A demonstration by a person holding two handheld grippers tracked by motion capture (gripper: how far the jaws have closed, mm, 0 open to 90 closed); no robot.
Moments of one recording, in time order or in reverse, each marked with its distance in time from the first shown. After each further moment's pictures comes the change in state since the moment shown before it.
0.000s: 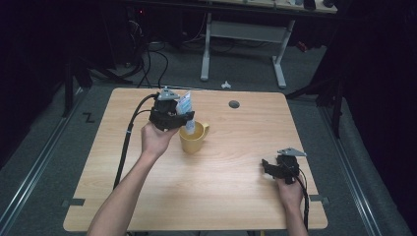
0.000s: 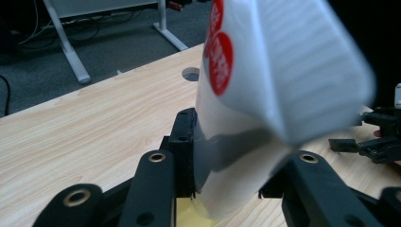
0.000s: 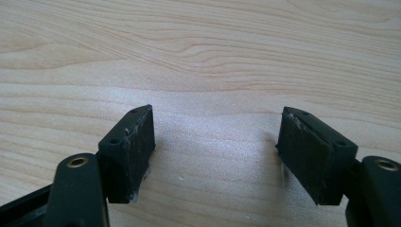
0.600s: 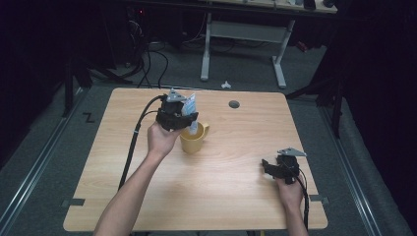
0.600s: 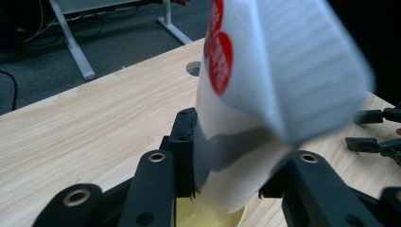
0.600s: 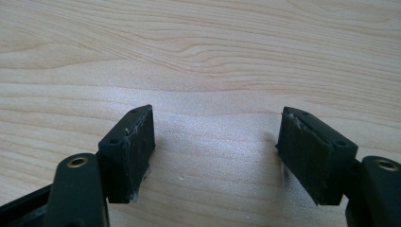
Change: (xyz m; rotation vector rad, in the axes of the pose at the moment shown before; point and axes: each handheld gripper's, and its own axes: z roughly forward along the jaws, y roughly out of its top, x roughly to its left) left arm -0.003 -0.005 0.022 0.020 0.024 0.015; right arm 0.000 0.000 0.000 0.000 0.000 -0.001
